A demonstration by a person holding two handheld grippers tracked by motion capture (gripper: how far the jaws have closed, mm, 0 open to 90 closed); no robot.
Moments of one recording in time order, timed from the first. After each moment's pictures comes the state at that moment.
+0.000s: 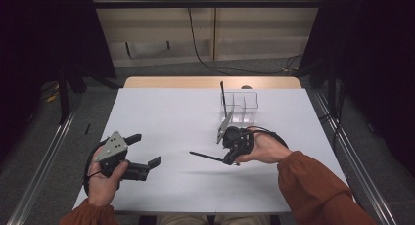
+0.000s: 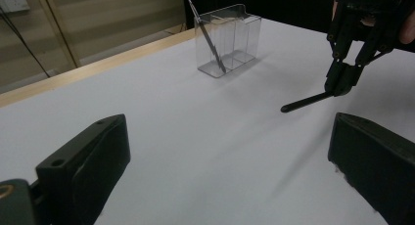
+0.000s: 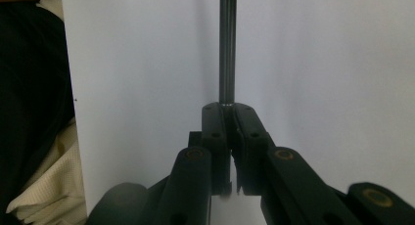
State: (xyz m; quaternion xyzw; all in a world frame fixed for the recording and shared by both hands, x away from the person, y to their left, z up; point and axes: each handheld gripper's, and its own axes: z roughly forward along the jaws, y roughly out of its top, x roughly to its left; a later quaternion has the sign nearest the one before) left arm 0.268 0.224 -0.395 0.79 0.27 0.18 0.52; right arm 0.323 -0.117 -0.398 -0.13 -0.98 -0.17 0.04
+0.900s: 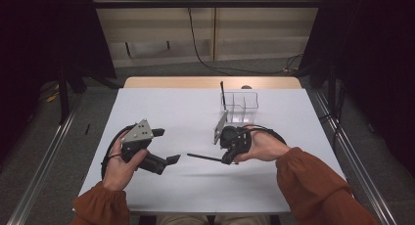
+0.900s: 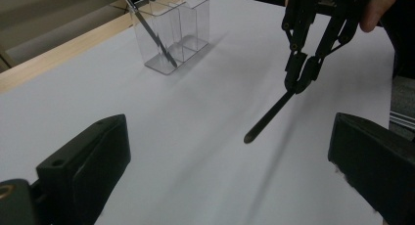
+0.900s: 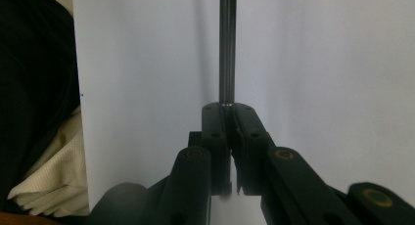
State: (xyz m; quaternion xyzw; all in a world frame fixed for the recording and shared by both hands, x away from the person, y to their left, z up) left arm 0.293 0.178 -0.376 0.84 0.20 0.10 0.49; right arm 0.323 -0.109 -0.390 -0.10 -0.98 -0.16 0.04
